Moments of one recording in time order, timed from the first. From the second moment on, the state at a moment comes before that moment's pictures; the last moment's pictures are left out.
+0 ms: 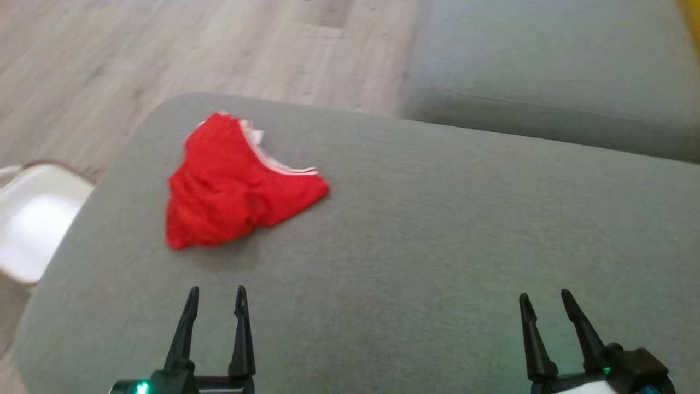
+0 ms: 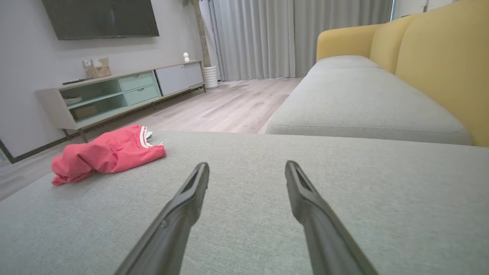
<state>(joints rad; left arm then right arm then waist) 0.17 0.05 -0.23 0.06 -0.14 0.11 -0.26 0.23 -0.04 0.08 0.12 0.16 0.13 -0.25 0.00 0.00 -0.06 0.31</state>
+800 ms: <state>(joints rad) -0.29 0.10 -0.10 0.01 -0.09 -0.01 -0.26 0.12 -0.14 0.10 0.13 0.13 0.13 -0.25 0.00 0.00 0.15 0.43</state>
